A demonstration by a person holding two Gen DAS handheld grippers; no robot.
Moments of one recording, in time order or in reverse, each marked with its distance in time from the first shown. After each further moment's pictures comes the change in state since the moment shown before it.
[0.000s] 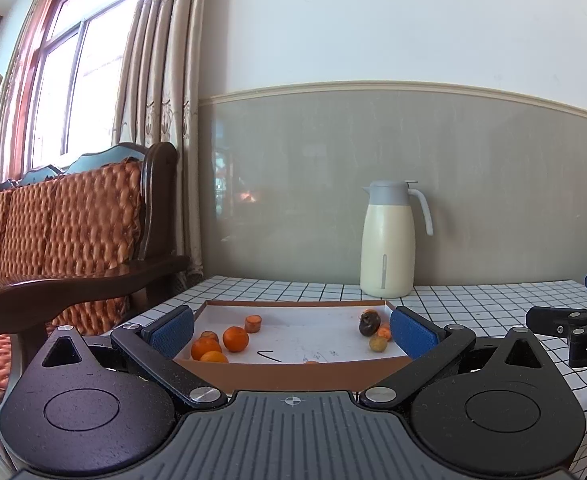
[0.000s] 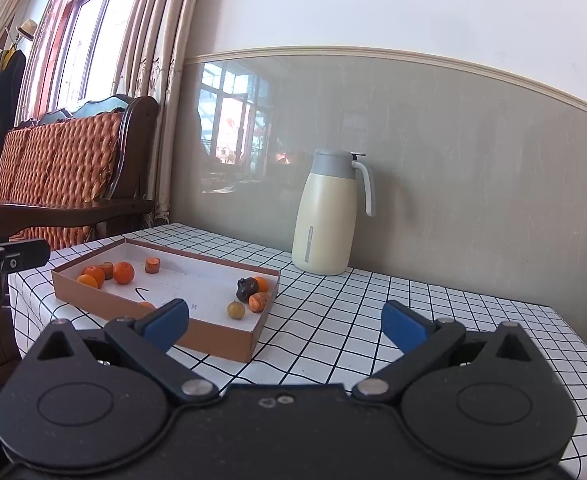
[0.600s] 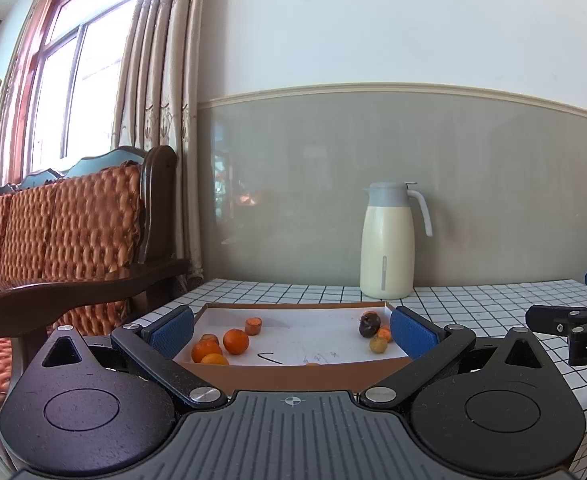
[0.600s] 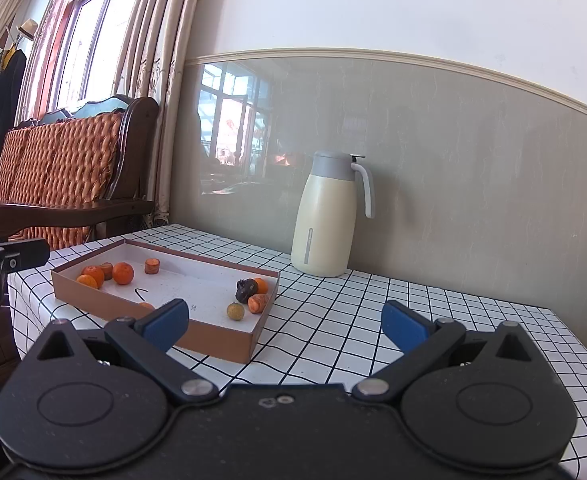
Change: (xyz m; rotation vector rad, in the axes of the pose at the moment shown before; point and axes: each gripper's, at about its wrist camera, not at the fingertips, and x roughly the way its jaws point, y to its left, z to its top) left arm -0.001 0.000 -0.001 0.010 -0.009 0.000; right arm 0.000 0.000 0.000 0.000 -0.001 0.000
